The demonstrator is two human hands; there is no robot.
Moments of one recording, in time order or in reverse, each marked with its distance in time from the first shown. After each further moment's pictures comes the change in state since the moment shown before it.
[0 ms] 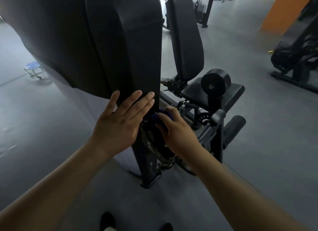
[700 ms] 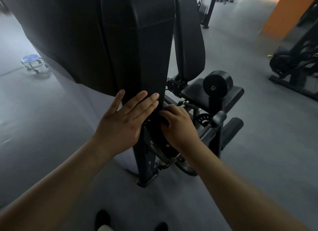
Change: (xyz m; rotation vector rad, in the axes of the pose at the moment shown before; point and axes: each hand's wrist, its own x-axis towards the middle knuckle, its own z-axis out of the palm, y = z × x) left_hand -0.006 -0.003 0.000 -0.116 -0.032 0.007; right_hand 0.023 -0.013 -0.004 -0.055 0.047 -0.056
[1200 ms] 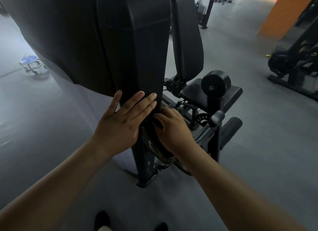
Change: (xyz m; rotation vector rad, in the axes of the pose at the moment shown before) left_hand 0.000 0.003 0.004 -0.010 0.010 -0.012; right_hand -0.006 -0.010 0.003 0.054 -0.030 -0.004
